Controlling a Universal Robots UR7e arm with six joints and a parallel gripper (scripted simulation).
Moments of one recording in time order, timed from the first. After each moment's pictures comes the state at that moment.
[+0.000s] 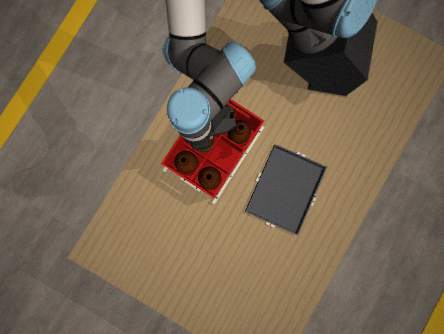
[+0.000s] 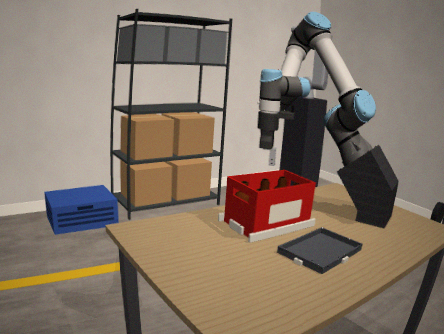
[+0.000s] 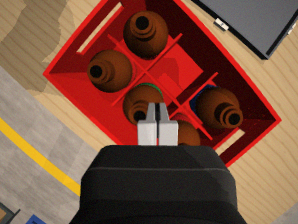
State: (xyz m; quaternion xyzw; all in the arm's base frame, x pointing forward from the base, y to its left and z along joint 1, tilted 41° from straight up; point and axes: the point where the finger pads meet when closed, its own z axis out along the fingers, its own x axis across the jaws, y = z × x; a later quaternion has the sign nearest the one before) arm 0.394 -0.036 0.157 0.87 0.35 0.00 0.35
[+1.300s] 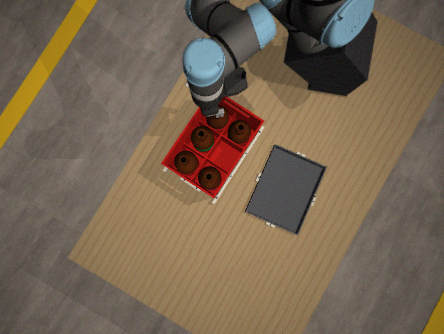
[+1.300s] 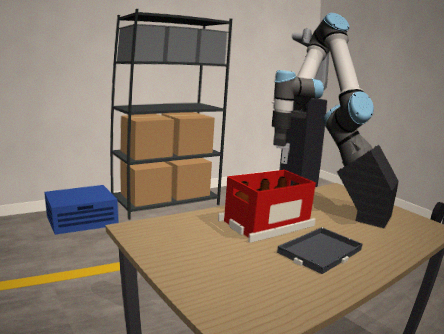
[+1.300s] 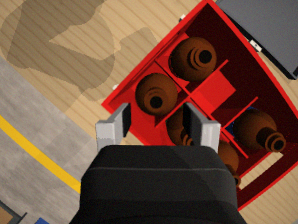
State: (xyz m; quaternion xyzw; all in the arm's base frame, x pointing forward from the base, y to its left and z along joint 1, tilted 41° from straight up) arm 0.309 -0.064 0.150 0.87 0.36 0.00 0.35
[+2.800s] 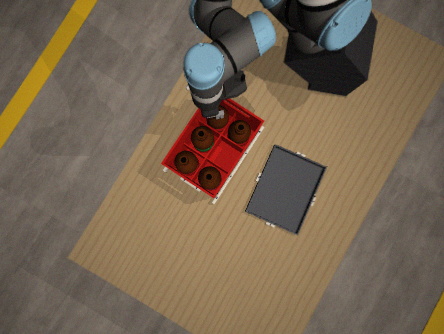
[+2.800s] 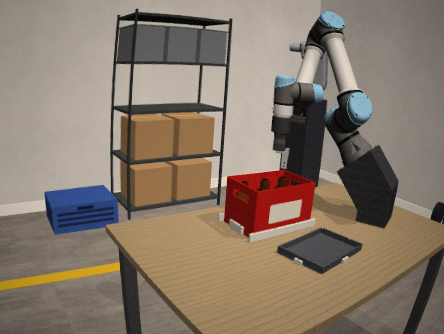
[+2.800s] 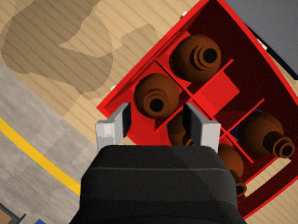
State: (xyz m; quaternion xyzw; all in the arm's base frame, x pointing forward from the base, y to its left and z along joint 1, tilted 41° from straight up) arm 0.314 -0.076 0.136 0.87 0.36 0.00 0.35
